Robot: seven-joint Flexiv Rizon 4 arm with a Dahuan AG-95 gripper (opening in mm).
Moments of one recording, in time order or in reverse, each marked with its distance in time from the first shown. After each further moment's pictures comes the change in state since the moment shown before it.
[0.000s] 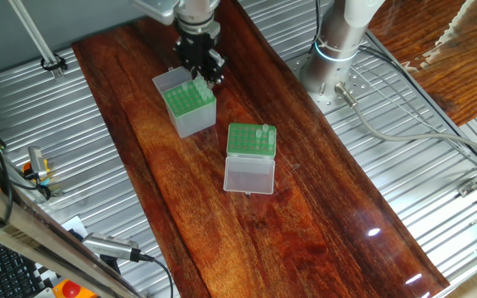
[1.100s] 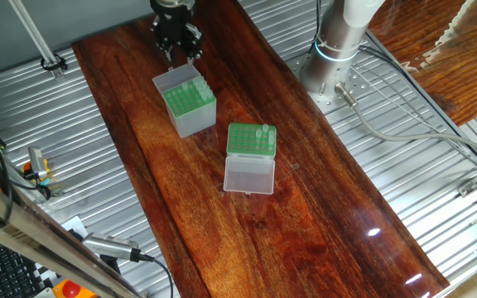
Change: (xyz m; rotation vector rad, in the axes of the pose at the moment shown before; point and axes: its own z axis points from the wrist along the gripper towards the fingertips) arm 0.035 -0.089 0.021 -0.021 -0.067 -0.160
